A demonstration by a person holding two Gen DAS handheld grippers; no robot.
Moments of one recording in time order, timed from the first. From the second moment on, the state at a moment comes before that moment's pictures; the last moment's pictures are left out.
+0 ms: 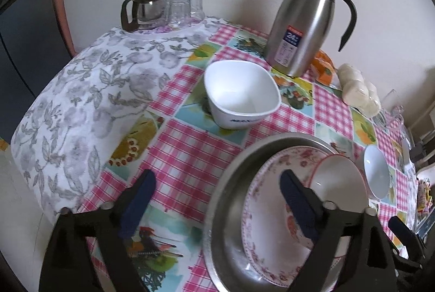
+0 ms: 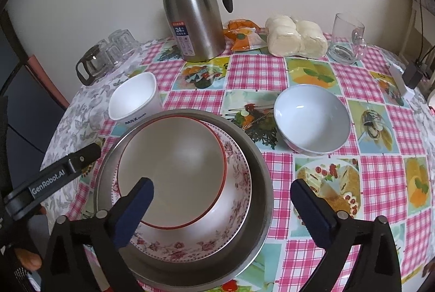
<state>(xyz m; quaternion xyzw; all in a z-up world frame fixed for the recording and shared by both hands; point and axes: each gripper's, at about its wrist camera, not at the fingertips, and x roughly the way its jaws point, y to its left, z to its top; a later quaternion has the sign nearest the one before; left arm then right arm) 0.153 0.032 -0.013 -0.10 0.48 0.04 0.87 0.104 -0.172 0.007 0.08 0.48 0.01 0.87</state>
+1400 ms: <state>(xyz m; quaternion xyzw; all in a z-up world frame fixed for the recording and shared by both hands) 0.223 0.091 -0.002 -0.15 0.38 -0.03 0.91 0.149 -0.094 0.026 0.02 0.46 -0.02 0.89</state>
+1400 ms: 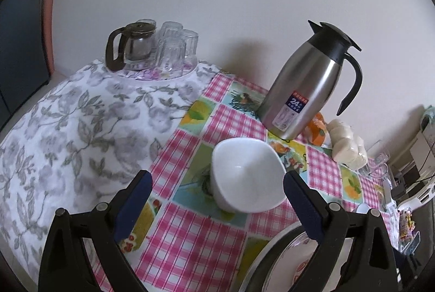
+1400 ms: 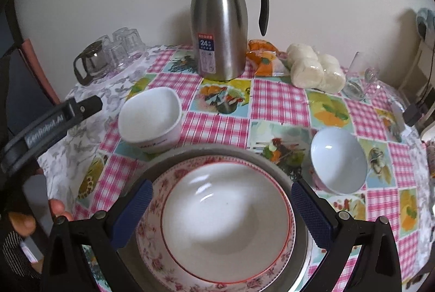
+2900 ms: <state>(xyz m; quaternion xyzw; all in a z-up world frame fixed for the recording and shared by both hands) 0.292 0.106 -0.081 -0.25 0.49 -0.07 0.84 0.286 -0.045 -0.031 0.10 0.56 -0.05 0.82</state>
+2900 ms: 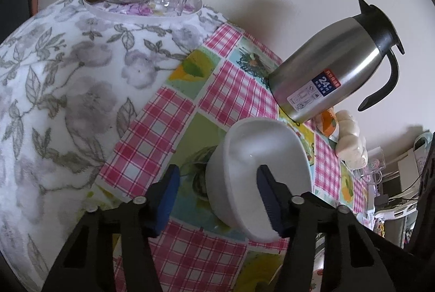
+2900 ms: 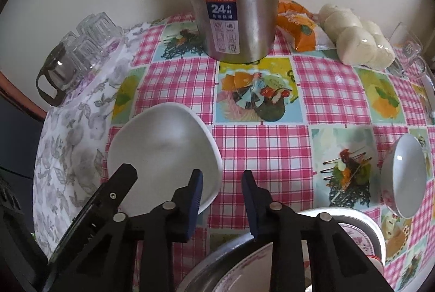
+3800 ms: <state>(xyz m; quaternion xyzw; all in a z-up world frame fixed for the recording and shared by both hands) 0.294 0.107 -0.103 -0.31 0.50 -0.10 0.80 0.297 -0.038 -0.064 0.11 0.59 -0.04 0.80</state>
